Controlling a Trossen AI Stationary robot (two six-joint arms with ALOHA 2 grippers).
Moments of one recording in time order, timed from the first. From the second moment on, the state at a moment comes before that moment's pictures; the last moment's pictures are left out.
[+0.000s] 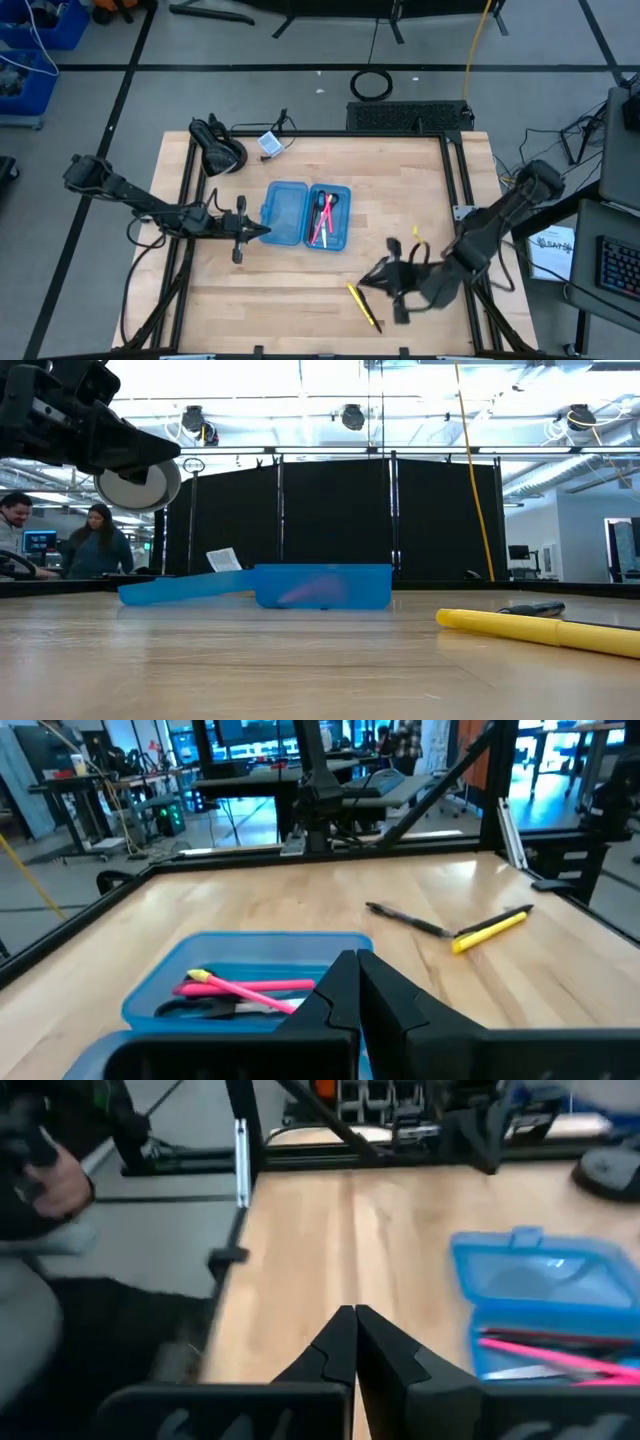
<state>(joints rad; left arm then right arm) -0.34 0.92 0.07 0.79 -0.32 0.04 0.72 1.37 1.12 -0.28 0.57 0.41</state>
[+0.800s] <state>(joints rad) -0.34 0.92 0.07 0.64 -0.43 0.21 0.68 1.67 1.19 -0.98 0.42 2.01</state>
